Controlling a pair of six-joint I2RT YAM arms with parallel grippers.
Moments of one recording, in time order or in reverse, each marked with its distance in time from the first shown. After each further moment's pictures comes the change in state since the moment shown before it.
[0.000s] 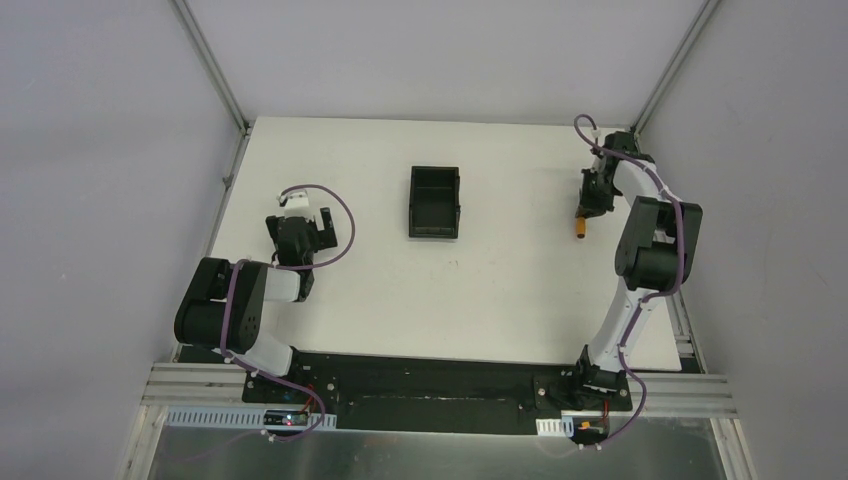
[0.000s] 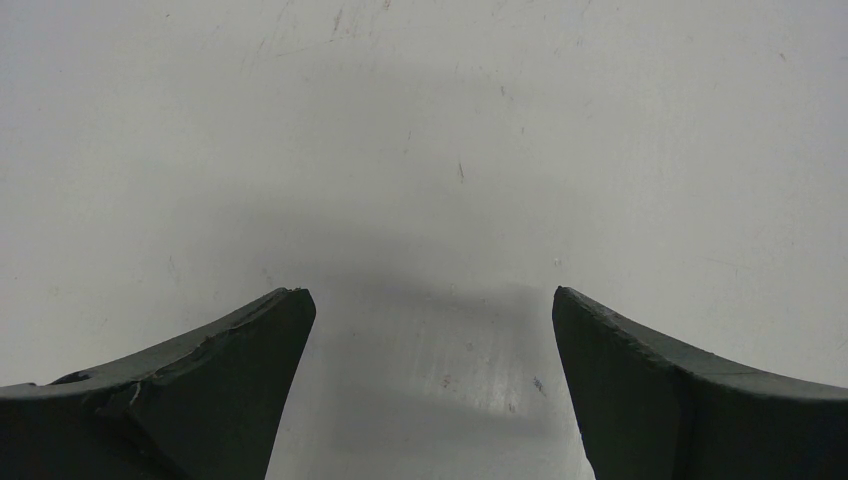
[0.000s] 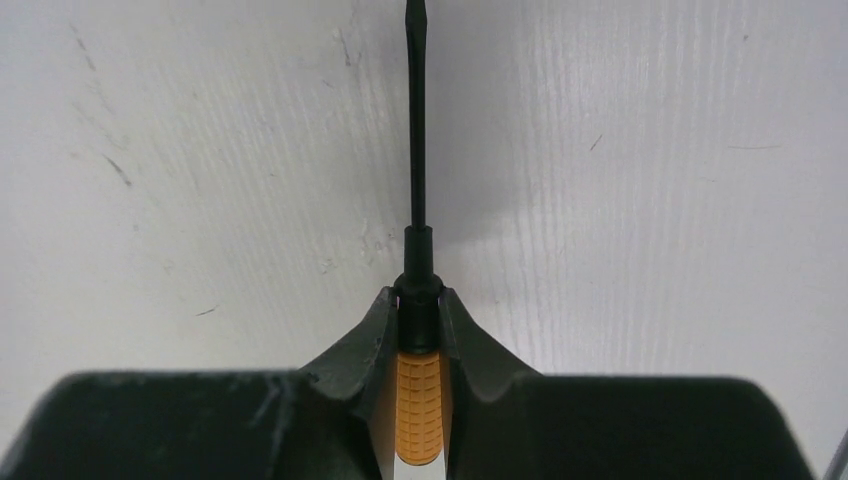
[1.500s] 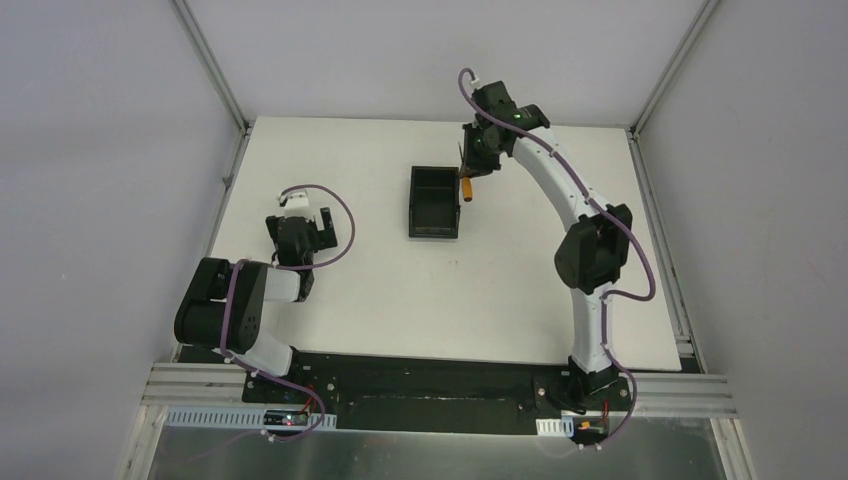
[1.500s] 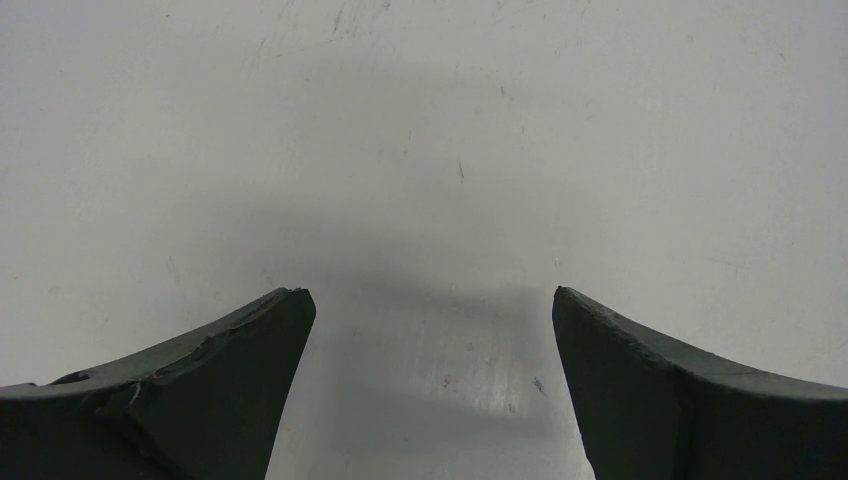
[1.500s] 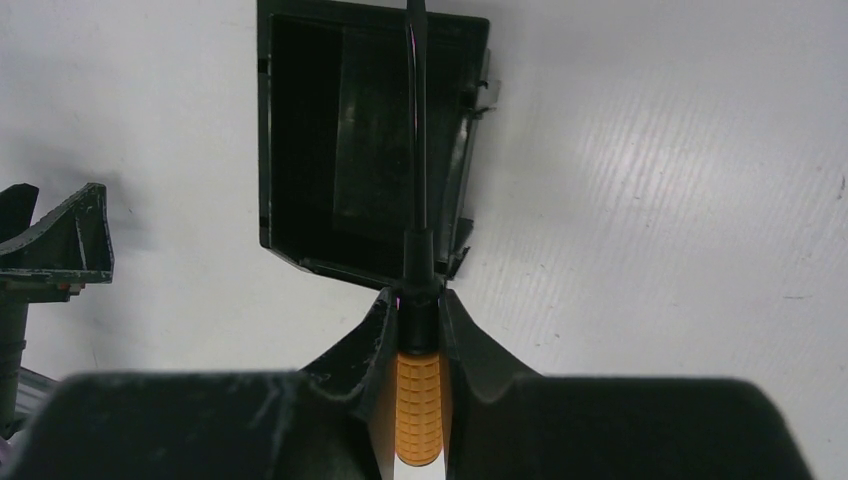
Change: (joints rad) left arm 0.000 0.000 0.000 0.000 0.000 0.000; right arm 0.591 0.068 0.595 -0.312 -0.029 0.390
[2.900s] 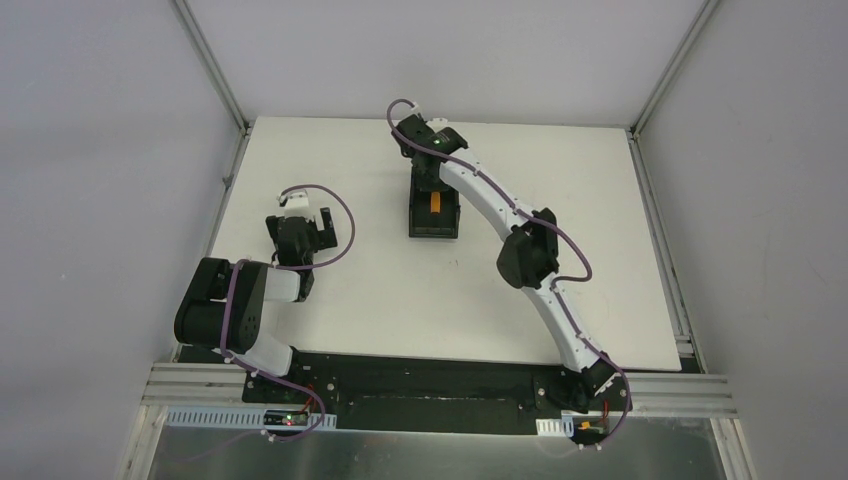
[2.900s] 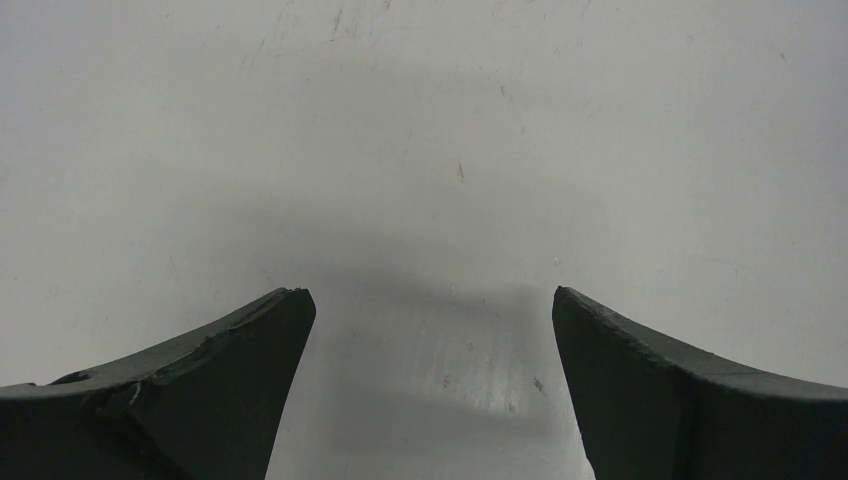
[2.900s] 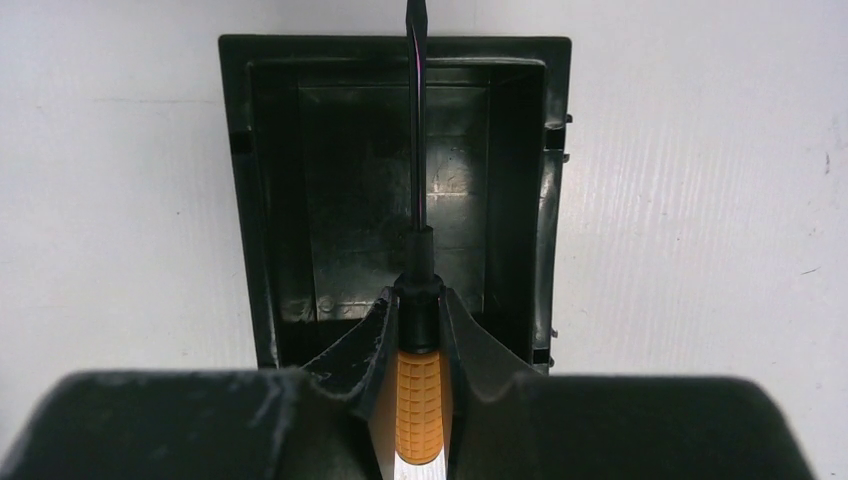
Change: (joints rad) left arm 0.000 0.000 0.000 0.000 0.000 0.000; right arm 0.279 0.388 0.448 -0.184 0.556 0.182
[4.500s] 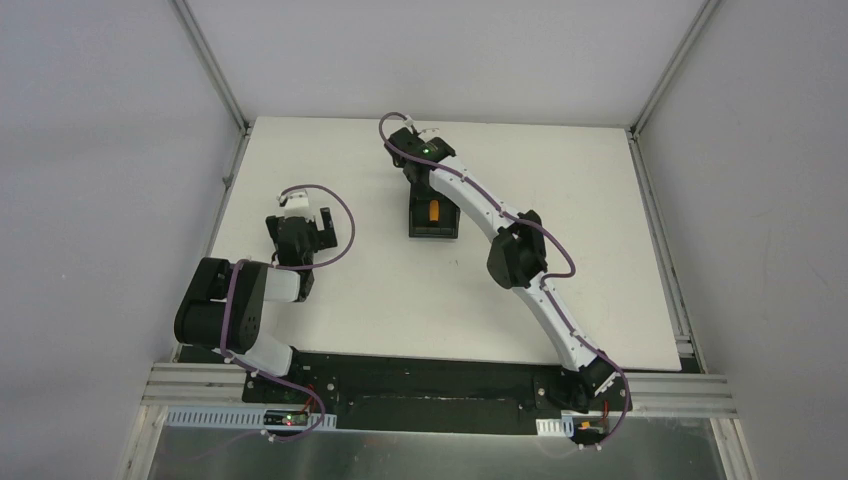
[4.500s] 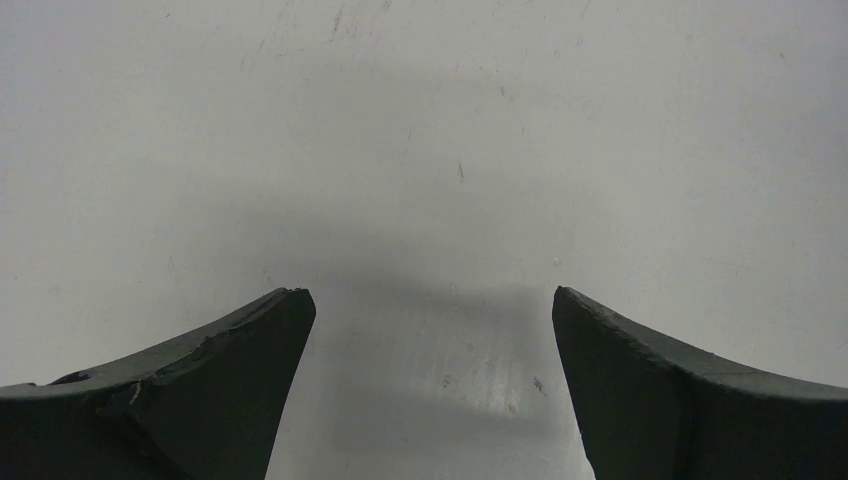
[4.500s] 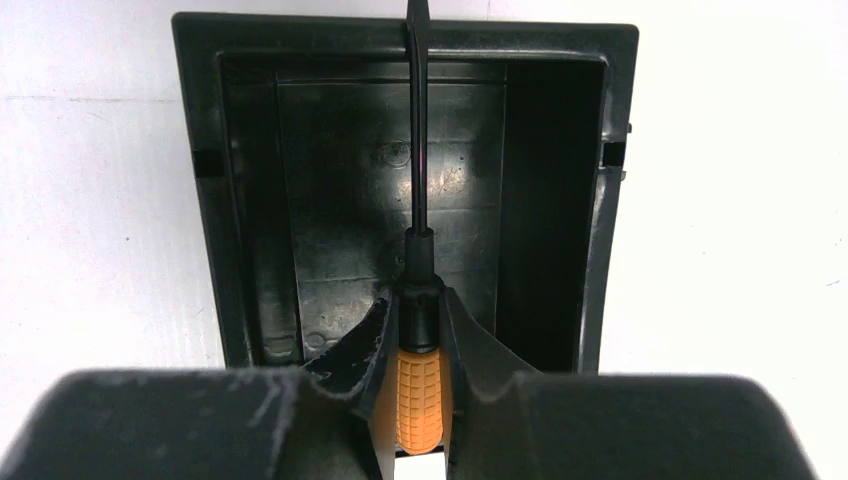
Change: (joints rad) left arm 0.000 0.000 0.000 0.000 0.000 0.000; right arm 0.016 0.126 0.070 -0.021 0.045 0.006
